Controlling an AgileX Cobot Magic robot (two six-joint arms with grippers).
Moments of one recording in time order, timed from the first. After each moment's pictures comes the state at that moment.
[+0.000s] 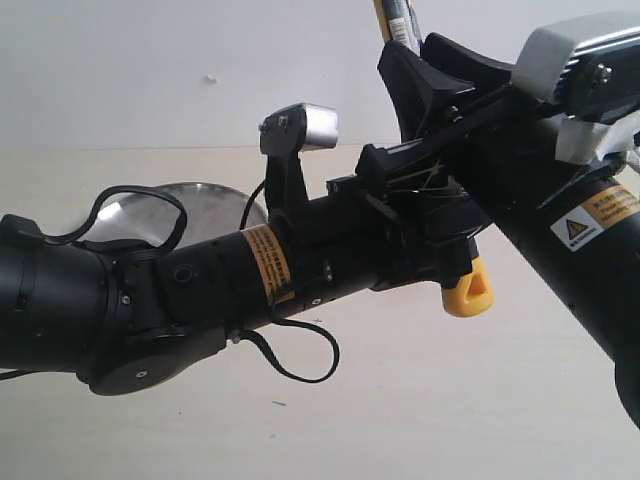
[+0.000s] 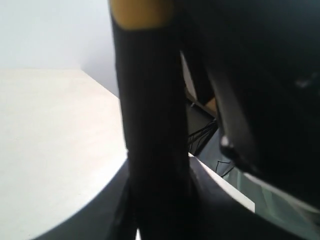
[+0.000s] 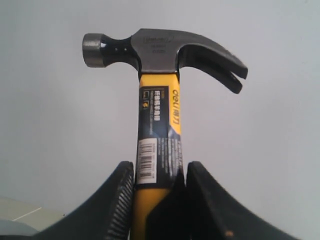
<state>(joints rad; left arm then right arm) -0.92 1.80 -0.84 0.34 -0.89 -0.80 0.77 1.40 -0.46 0.28 -1.16 -0.10</state>
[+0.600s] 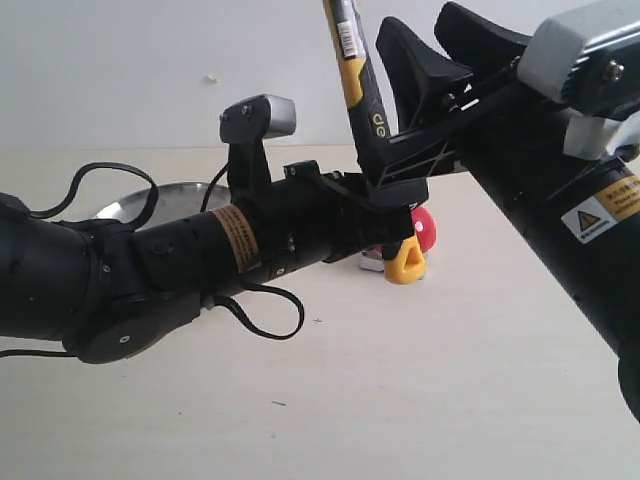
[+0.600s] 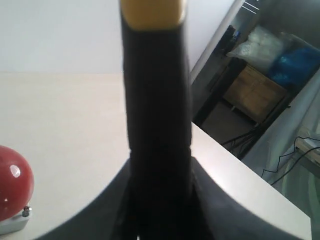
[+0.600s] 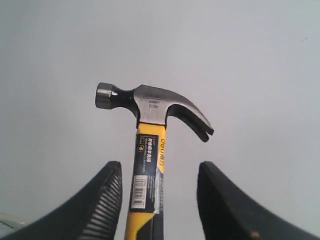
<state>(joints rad) -0.82 1.81 -0.84 0.33 -0.83 -0.76 0.77 1.40 -0.47 0.26 -1.21 -0.18</state>
